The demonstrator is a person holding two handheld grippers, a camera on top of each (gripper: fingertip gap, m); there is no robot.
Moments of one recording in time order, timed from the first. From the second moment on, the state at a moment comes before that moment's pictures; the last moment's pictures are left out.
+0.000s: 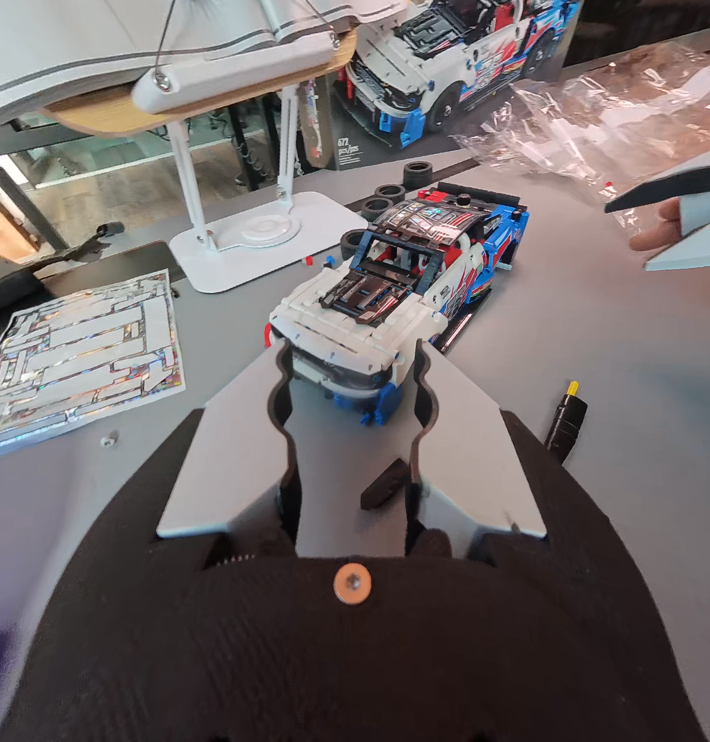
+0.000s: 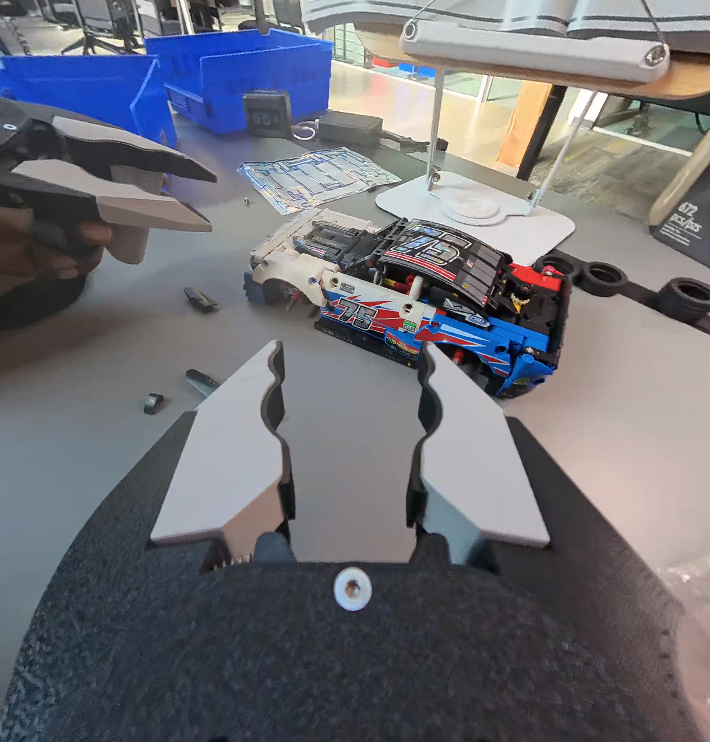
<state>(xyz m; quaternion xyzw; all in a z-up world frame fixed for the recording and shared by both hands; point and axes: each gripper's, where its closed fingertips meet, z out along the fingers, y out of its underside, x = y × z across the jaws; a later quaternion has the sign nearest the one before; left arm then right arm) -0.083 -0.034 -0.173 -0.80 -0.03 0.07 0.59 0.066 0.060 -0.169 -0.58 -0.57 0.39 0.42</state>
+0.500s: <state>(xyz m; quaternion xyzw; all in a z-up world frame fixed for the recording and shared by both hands) -0.039 -0.097 -0.173 -0.77 -0.13 0.09 0.62 0.166 0.004 -0.161 -0.63 -0.49 0.39 0.46</state>
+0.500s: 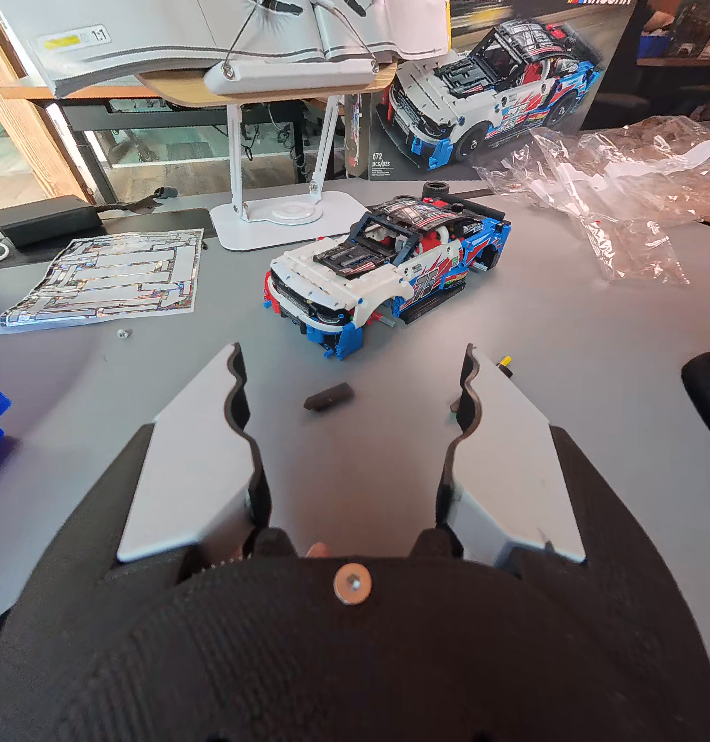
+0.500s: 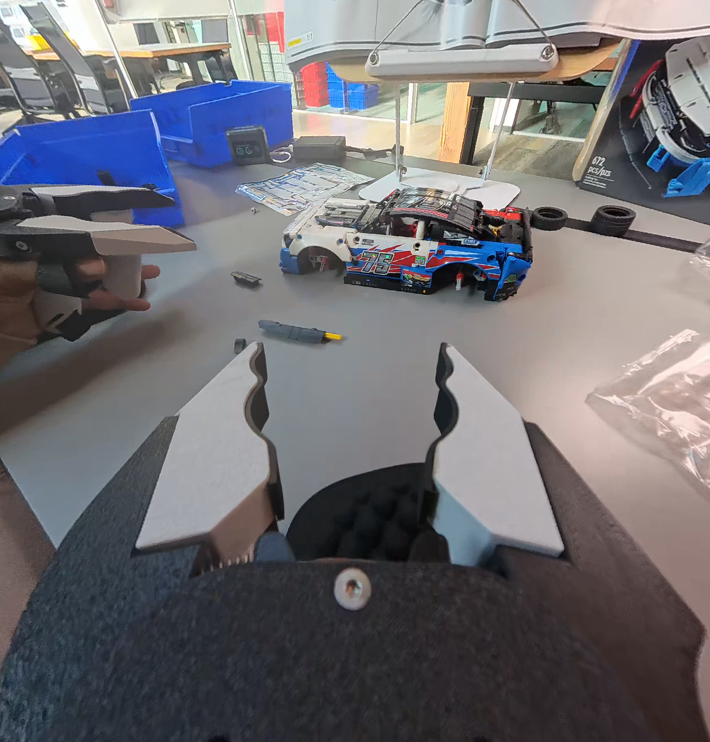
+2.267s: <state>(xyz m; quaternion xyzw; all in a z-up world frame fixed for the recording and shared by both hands) -0.017 -0.045 -0.171 -0.76 -0.11 0.27 0.58 0.079 -0.213 -0.124 -0.46 -0.64 0.44 0.43</state>
